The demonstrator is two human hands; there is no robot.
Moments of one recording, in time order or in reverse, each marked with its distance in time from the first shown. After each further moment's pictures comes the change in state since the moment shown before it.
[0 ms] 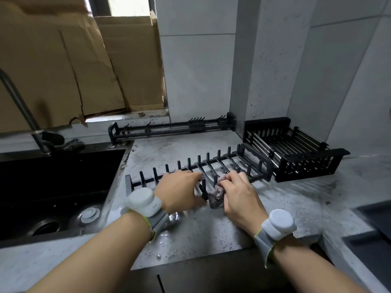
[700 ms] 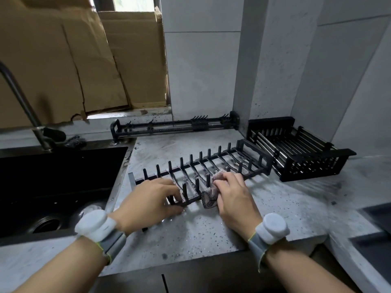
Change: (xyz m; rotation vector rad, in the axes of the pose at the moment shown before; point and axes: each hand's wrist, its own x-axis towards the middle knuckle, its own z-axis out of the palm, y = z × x) left_hand -0.058 -0.063 0.010 -0.135 0.075 0.049; right_hand -0.002 -0.019 0.017 0.013 0.021 -0.029
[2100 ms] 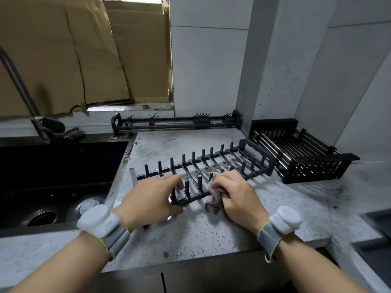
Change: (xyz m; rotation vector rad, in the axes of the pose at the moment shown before) left_hand -0.001 0.003 0.001 0.045 0.000 -0.083; right_hand 0.013 -0.001 -0.017 0.277 -0.089 -0.077
